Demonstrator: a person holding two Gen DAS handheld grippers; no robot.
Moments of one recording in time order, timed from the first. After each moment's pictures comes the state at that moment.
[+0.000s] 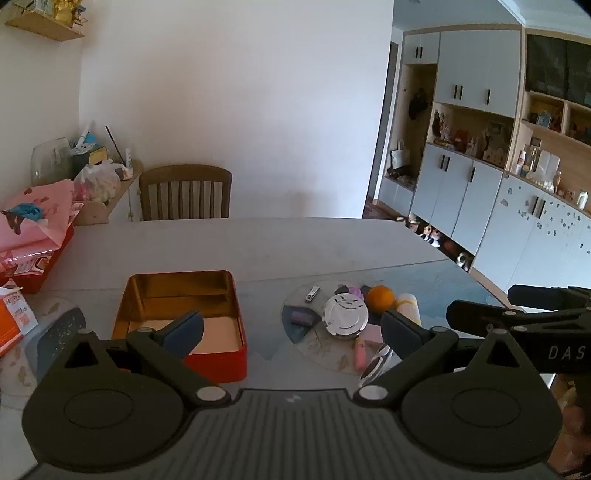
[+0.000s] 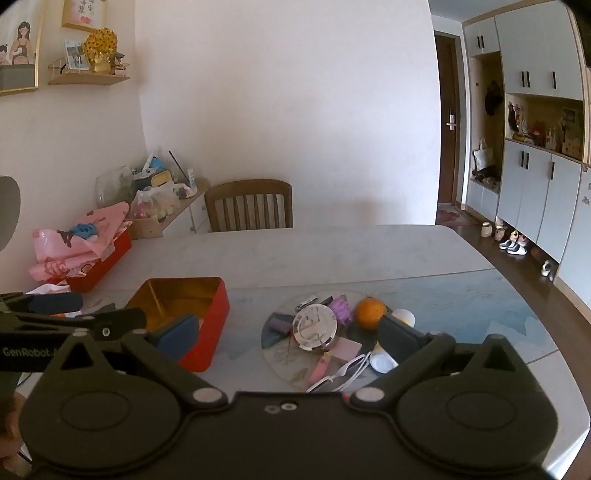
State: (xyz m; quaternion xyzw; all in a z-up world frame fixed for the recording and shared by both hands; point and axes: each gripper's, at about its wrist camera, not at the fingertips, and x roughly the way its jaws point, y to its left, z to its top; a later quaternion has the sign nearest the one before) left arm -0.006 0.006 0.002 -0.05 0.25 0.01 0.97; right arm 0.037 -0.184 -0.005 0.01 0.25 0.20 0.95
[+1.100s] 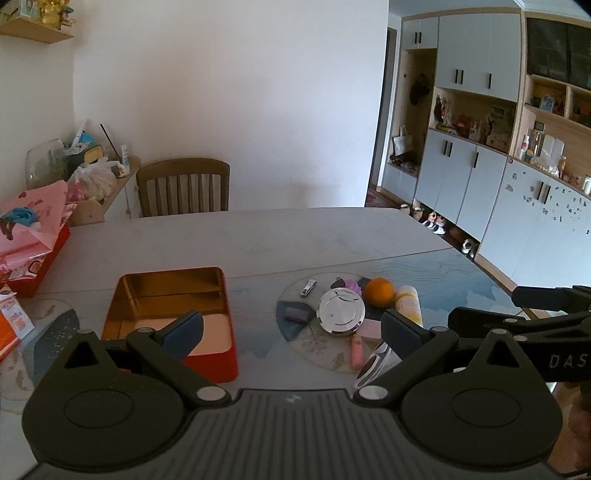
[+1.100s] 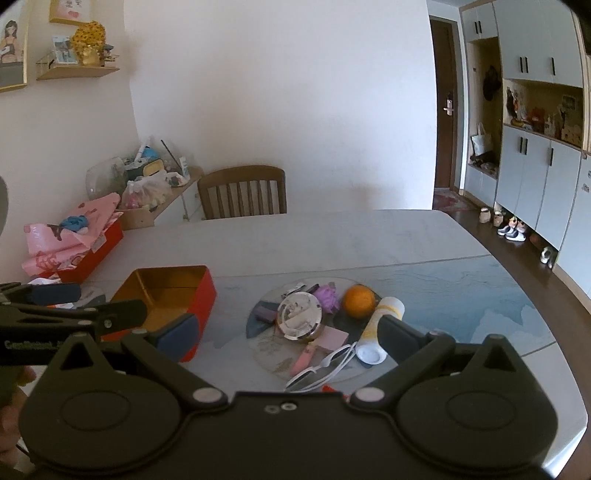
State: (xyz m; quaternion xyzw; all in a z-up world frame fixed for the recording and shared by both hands) left arm 0.023 -0.014 -0.007 -0.03 0.27 0.01 0.96; right arm 0.058 -0.202 -0.015 0.02 0.27 0.19 0.94
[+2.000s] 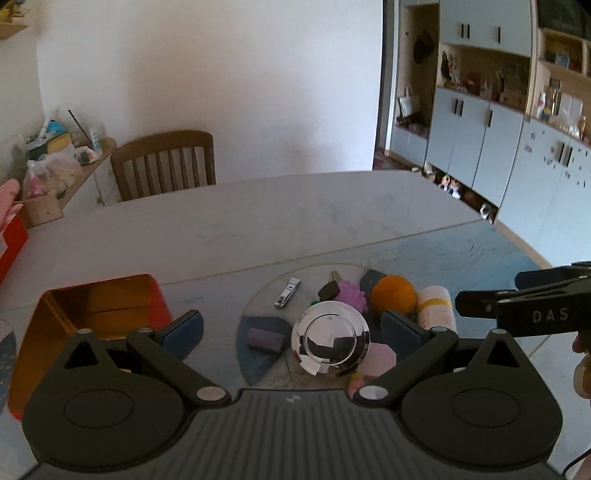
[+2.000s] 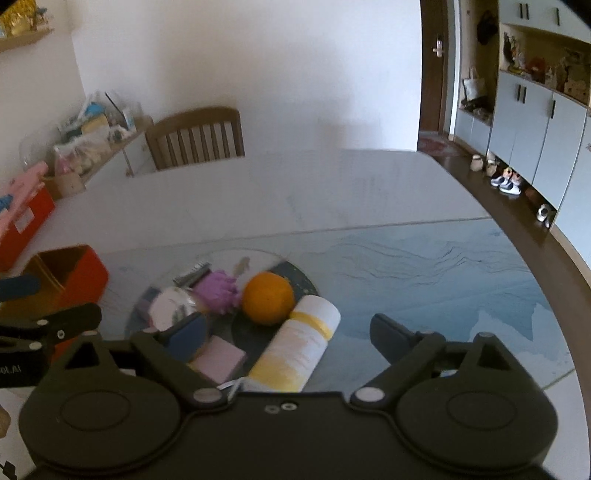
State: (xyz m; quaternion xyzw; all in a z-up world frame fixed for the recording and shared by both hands) left arm 0.176 -0.070 -0.080 0.00 0.33 0.02 0.94; right arm 0.234 -0.249 -0.098 0.00 0.38 0.17 0.91
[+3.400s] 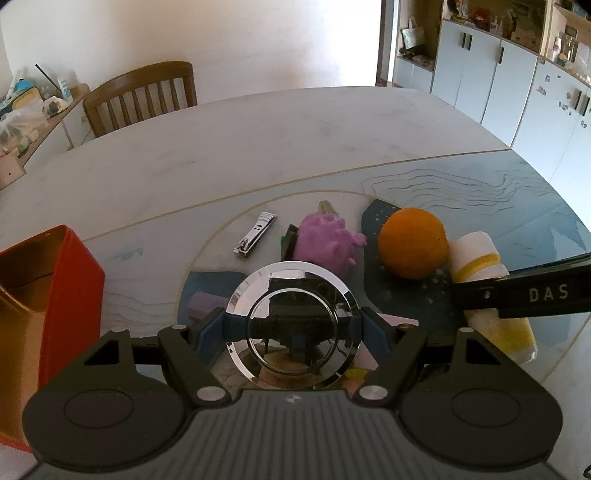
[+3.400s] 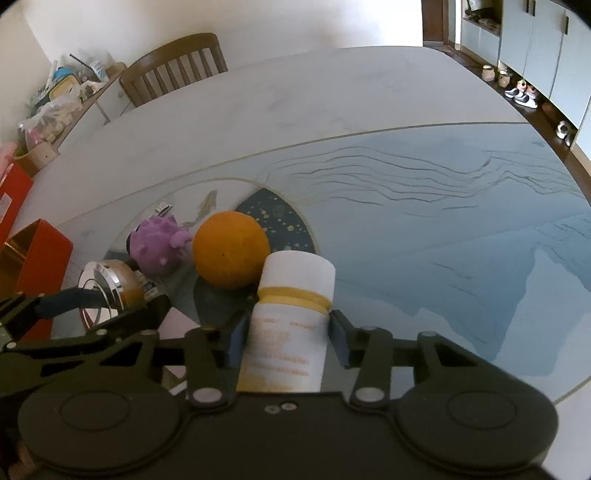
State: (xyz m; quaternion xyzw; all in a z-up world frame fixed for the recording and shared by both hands) left arm 0.253 -0.091 -0.151 0.01 0.43 0.02 0.90; right arm 0.297 -0.259 -0.150 0.04 0.50 0.18 0.84
